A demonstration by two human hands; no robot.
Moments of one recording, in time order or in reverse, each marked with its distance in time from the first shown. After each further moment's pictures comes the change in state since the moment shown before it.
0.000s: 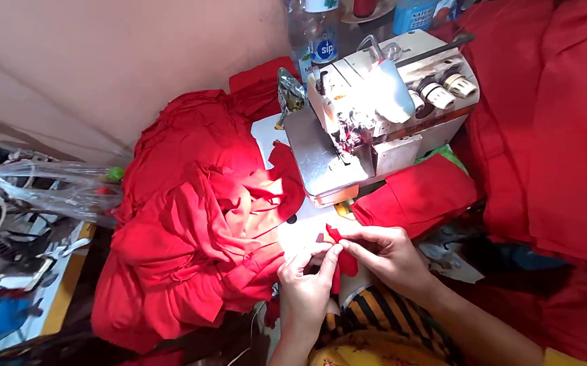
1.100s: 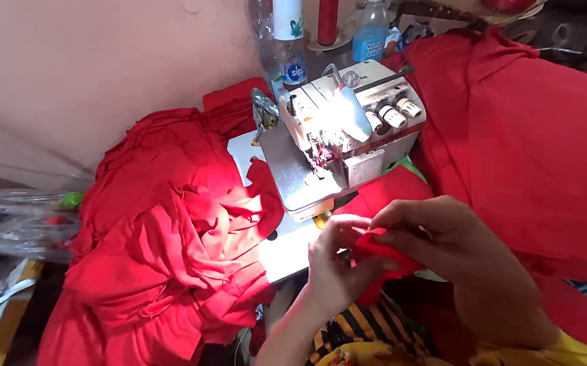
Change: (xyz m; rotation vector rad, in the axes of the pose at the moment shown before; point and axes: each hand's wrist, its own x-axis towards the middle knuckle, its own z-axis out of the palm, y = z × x) left_hand 0.045 0.032 0.048 -0.500 -0.415 0.189; right_hand 0.036 -0.077 -0.076 -0.174 -0.150 -0.243
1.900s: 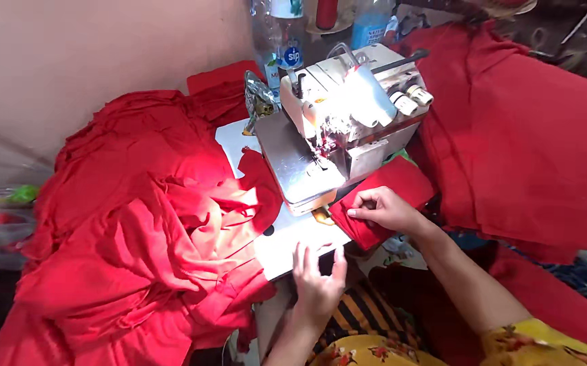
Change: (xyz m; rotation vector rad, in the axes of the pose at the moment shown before) left_hand -0.069 -0.047 -0.014 0.670 0.327 -0.088; right_hand -0.018 0.116 0.011 -0.054 -0.167 0.699
